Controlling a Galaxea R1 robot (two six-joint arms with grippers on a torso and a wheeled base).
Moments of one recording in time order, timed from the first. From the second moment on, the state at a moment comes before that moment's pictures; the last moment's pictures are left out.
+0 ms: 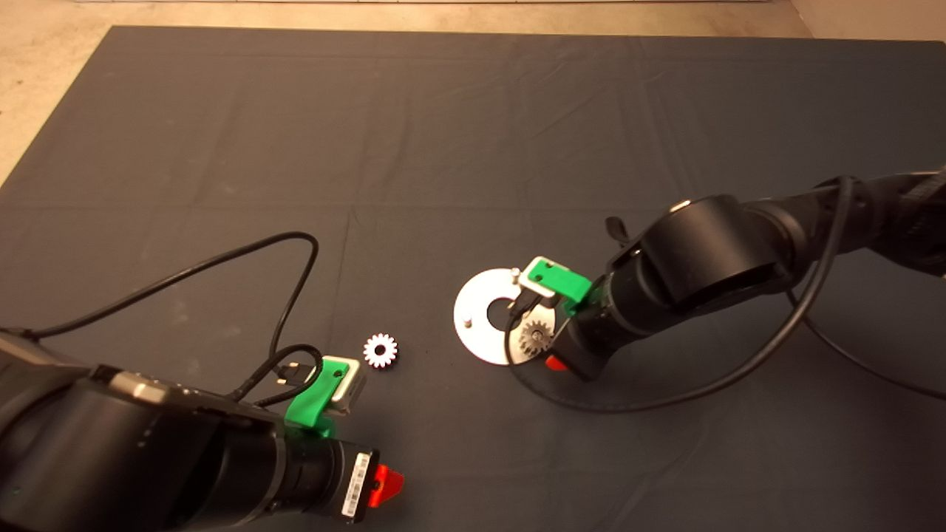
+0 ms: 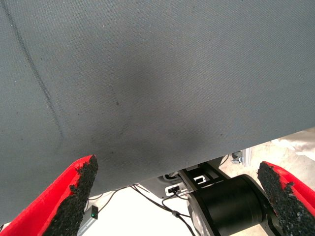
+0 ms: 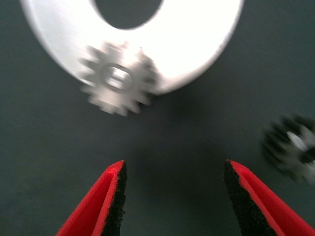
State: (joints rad) left arm -0.14 2.30 -0.33 0.64 1.53 -1.73; right arm 0.29 2.56 -0.80 -0.44 -1.53 1.00
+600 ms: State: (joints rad) left arm -0.14 2.30 -0.33 0.64 1.53 -1.73; right arm 0.33 2.46 -0.93 -0.42 -1.53 0.96
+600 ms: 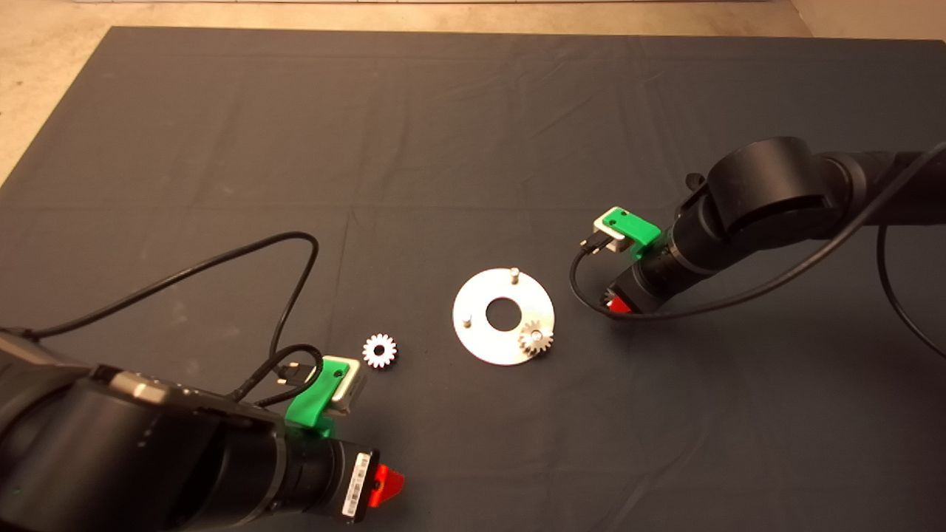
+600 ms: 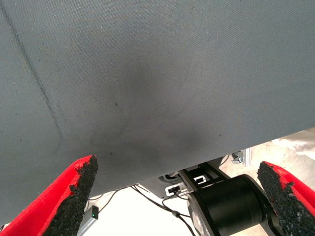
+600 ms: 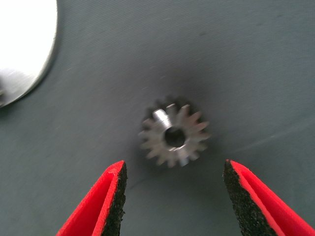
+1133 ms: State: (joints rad) left arm -0.14 2.31 -0.33 0.64 1.53 -1.73; right arm 0.31 2.47 -1.01 -0.44 -1.53 0.94
